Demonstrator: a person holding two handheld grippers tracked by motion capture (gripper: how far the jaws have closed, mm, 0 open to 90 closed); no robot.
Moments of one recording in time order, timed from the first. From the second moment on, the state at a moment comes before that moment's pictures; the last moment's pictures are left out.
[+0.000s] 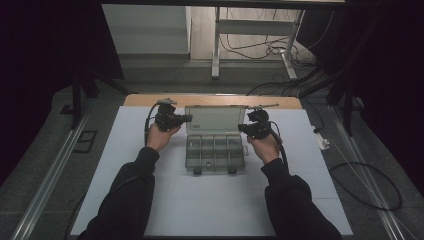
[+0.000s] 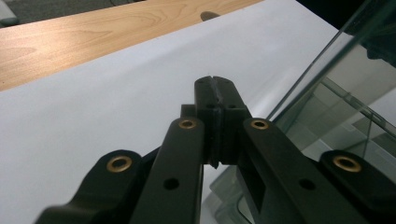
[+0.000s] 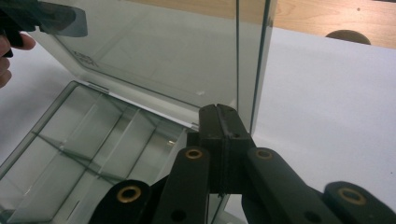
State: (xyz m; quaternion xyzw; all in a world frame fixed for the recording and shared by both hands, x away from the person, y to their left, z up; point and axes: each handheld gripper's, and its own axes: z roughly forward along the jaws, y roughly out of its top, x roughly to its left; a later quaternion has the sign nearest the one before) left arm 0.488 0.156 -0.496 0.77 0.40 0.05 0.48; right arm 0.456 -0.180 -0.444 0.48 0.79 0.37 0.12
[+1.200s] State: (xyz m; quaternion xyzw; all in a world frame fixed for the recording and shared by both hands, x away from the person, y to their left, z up) left arm 0.421 0.155 -0.452 0.80 0.38 0.08 0.45; right arm 0.403 -0.188 -0.433 0.41 0.82 0.38 0.12
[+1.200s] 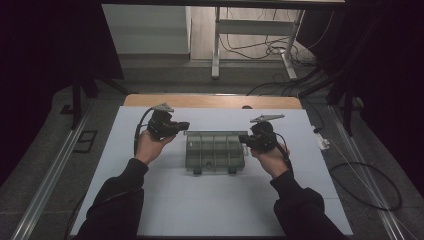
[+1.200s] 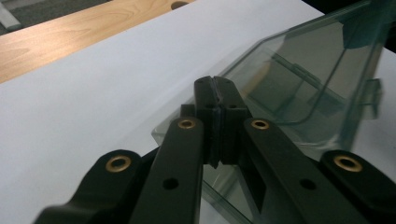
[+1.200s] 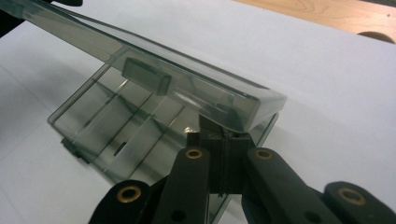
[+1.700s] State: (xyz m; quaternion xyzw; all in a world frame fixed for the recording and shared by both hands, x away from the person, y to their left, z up) left arm 0.386 0.152 -0.445 0.81 0.37 0.07 0.45; right arm 0.384 -0.195 -0.438 0.41 0.83 0.38 0.10
